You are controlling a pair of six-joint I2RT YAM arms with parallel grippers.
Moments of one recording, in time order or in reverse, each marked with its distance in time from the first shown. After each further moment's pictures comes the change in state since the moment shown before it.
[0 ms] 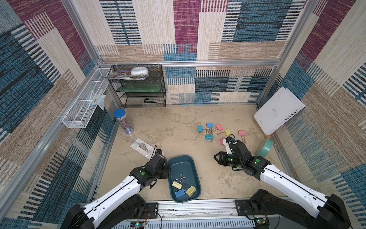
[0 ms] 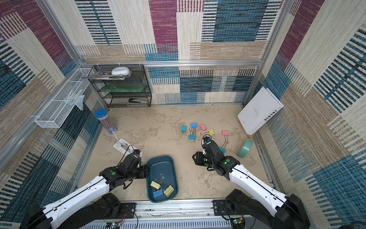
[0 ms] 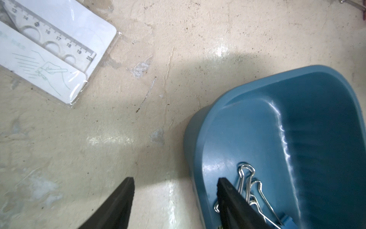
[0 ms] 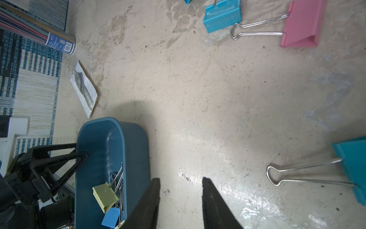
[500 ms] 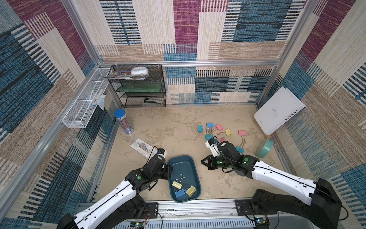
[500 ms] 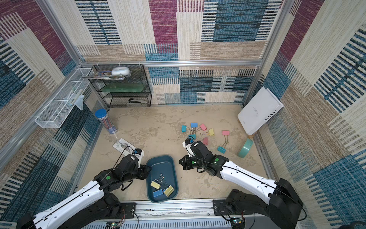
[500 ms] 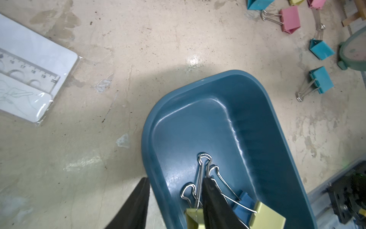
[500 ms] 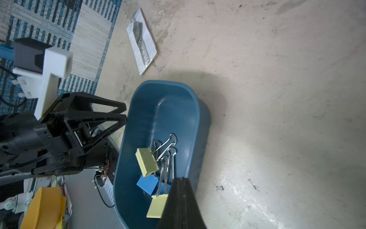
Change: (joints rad) left arm -0.080 -0.112 0.026 0.008 0.063 0.017; right arm 0.228 0.149 0.063 0.198 -0.202 -0.055
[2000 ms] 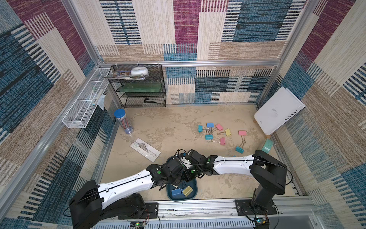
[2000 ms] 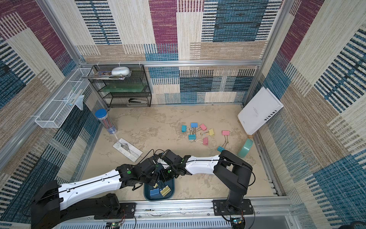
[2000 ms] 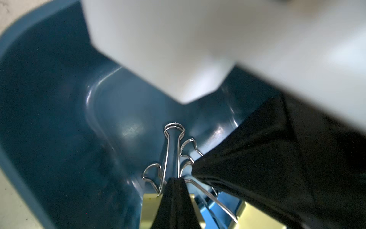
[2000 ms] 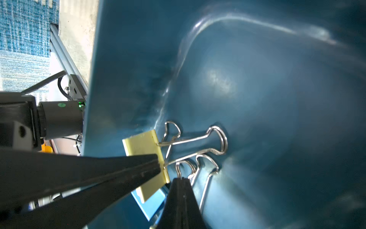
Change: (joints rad) left arm -0.260 0.371 0.135 -0.060 -0.086 -0.006; right arm 0.217 0.600 0.232 0.111 -0.105 -0.016
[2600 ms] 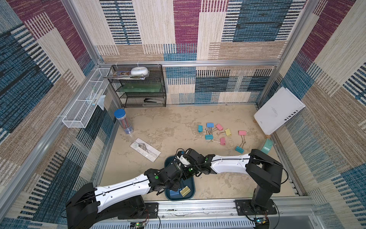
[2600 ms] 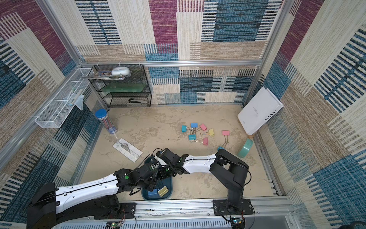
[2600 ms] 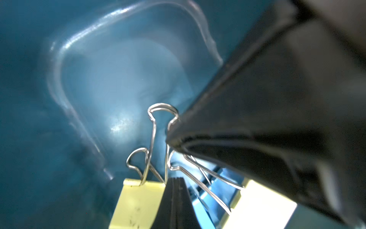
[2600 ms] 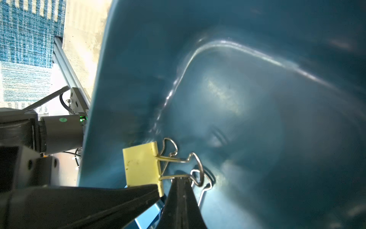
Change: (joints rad) left arm -0.037 -0.093 -0.101 0.017 0.037 -0.043; right arm -0.002 0.057 0.036 0.046 0.024 0.002
